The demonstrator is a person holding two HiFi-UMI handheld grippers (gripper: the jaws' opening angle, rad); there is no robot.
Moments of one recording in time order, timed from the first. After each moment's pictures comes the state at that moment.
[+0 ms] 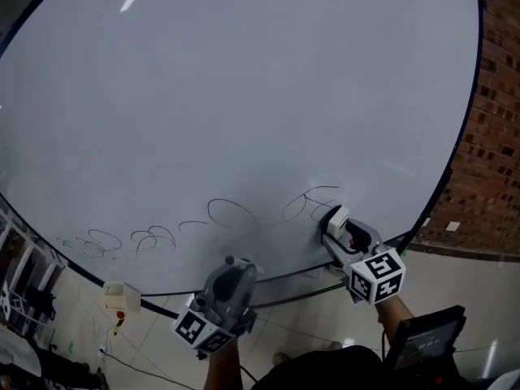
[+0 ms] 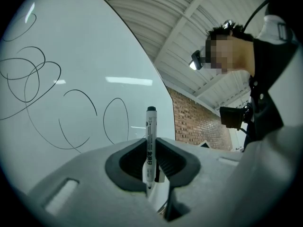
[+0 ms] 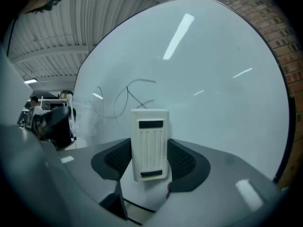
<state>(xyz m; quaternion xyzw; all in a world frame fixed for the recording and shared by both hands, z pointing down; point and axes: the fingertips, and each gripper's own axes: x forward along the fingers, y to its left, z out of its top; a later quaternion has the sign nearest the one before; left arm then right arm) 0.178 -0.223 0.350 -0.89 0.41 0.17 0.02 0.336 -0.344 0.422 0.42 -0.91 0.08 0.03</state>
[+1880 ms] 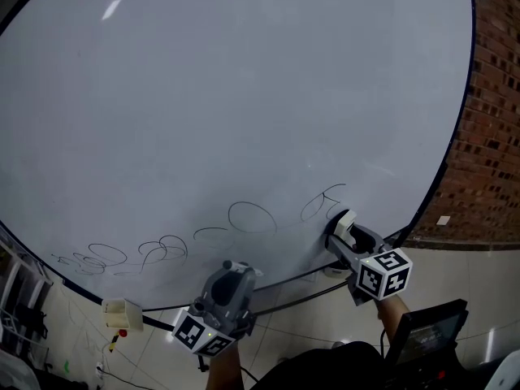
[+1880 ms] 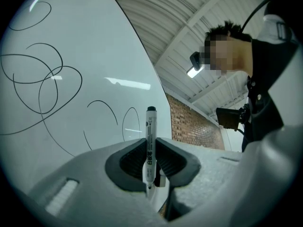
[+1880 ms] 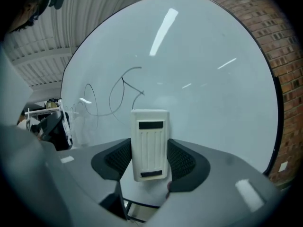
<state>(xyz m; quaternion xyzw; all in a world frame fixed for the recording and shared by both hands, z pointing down) 0.135 -0.221 0.342 -0.91 0.37 0.21 0.01 0.326 -0.338 0.436 0.46 -0.87 0.15 0.02</state>
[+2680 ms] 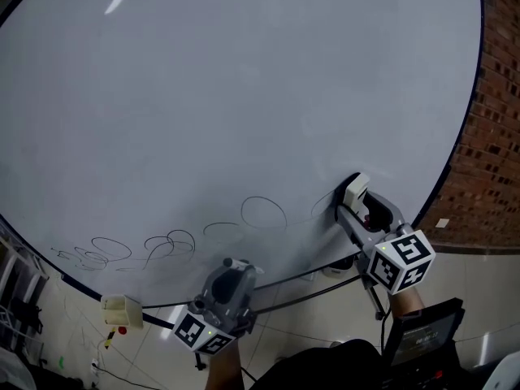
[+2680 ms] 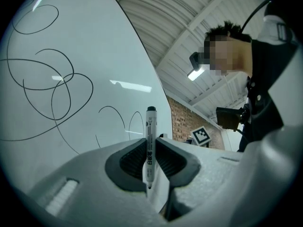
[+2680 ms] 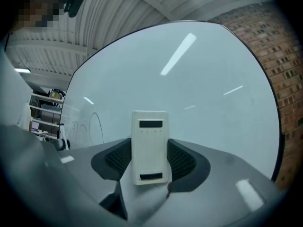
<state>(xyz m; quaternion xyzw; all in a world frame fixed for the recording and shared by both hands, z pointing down) 0.115 -0.219 0.346 -0.90 0.37 0.22 0.02 0.313 -0.336 0.317 0.48 -0.88 0.02 -0.02</state>
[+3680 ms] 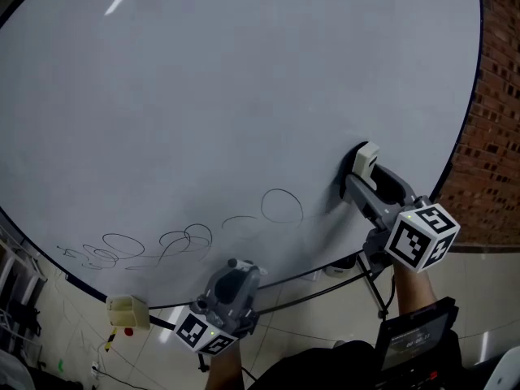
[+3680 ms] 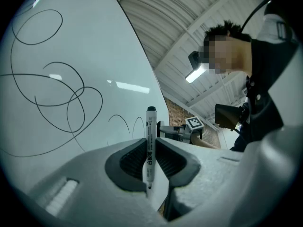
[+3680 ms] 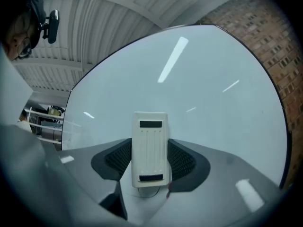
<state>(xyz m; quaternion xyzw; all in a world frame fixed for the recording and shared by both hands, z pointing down) 0.091 -0.205 0.339 -0.91 0.35 0.23 0.01 0.286 -0.327 0.240 0.47 -0.88 0.05 -0.09</state>
